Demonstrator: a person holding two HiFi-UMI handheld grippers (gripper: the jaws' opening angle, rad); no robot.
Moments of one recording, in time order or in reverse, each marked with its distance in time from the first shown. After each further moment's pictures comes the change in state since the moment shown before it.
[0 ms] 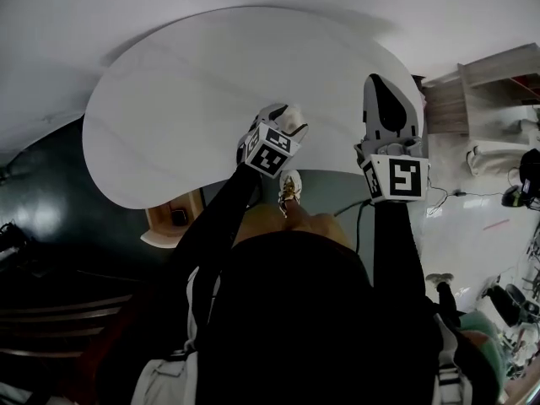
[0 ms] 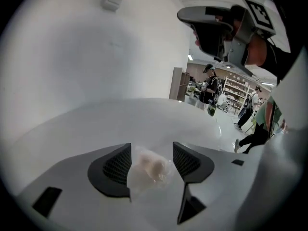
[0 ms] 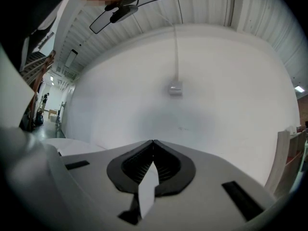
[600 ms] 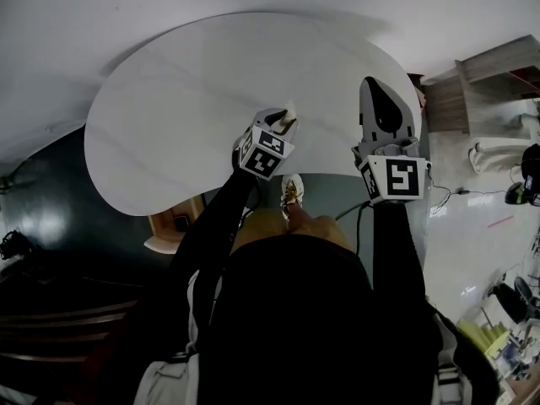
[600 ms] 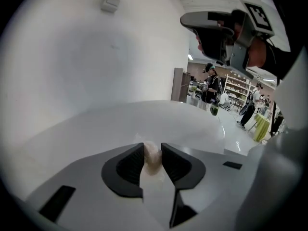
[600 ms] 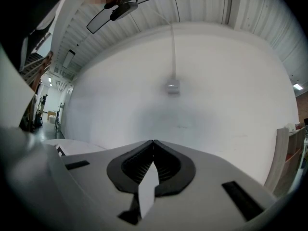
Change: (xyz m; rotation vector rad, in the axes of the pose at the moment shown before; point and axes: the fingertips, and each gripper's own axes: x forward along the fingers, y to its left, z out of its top) left arm -0.004 0.012 0.006 0.020 -0.014 0.034; right arm -0.003 -0.007 -0.006 0.021 0.014 -0.008
